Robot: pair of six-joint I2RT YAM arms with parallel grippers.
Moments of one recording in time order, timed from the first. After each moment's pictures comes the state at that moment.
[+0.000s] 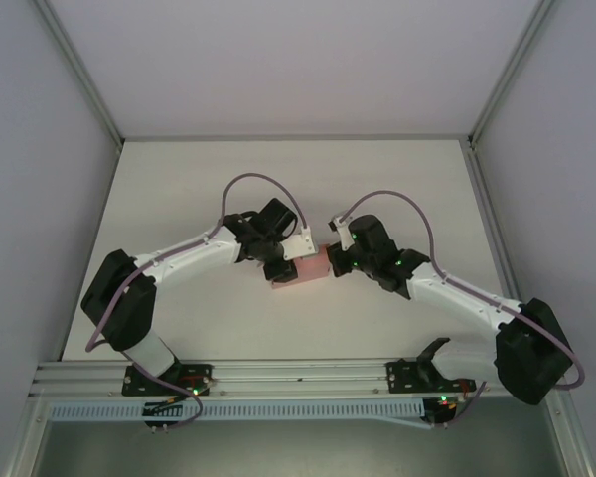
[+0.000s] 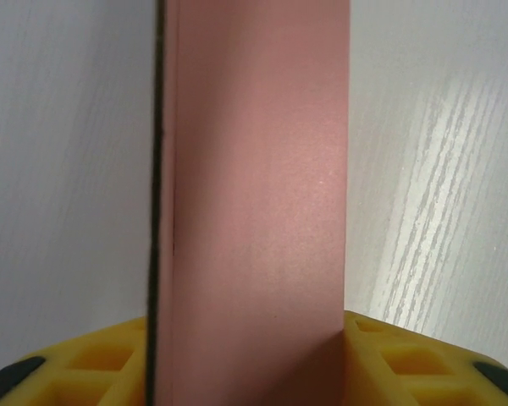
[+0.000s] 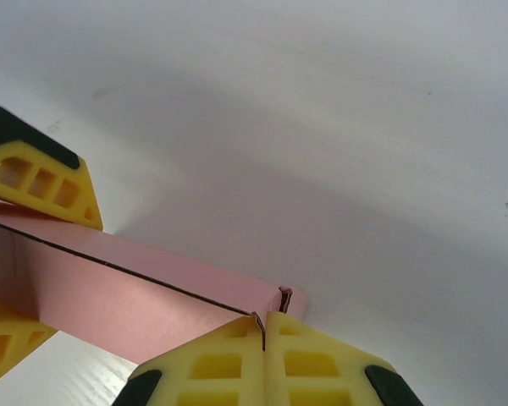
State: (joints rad) left arm -0.82 1.63 1.17 -0.68 0.14 0.51; right arm 0.71 1.22 0.71 -0.20 -0.05 0.19
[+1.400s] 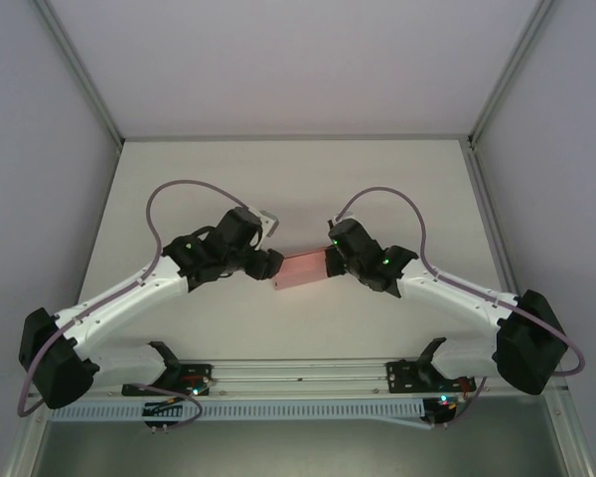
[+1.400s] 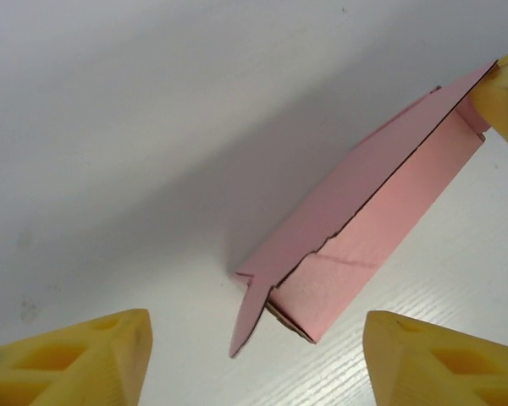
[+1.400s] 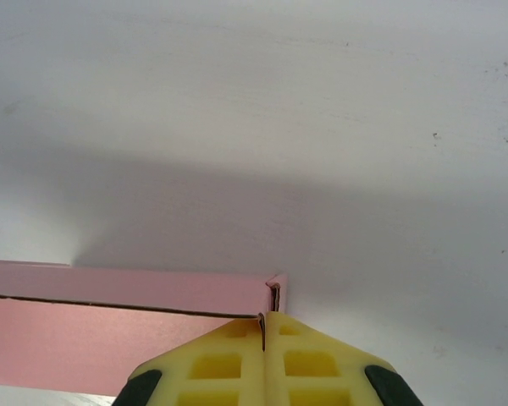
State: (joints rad) left arm -0.85 1.21 1.01 -0.67 -0.09 -0.26; right arm 0.83 1.27 0.83 -0.42 0.21 0.47
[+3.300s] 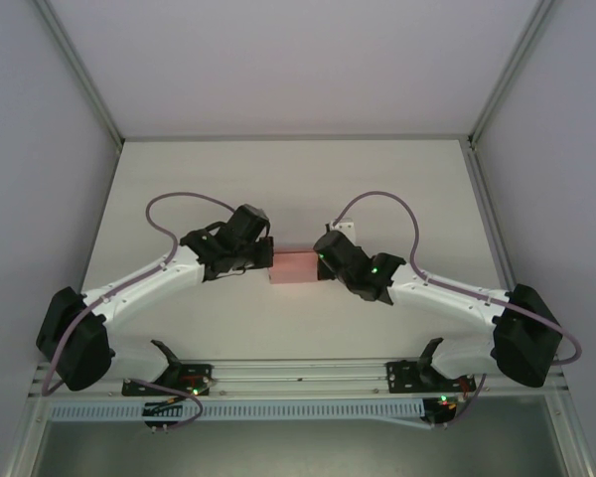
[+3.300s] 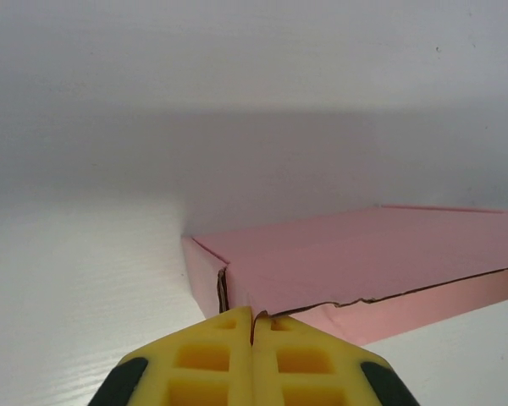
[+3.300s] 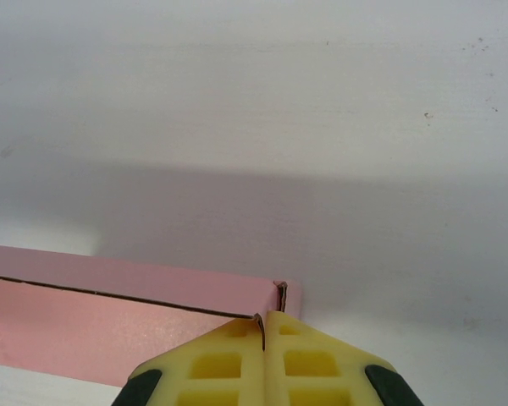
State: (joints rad) left arm -0.80 1.34 0.98 -0.59 -0.07 -0.72; right arm 0.95 1.30 0.83 -0.40 0.38 0.69
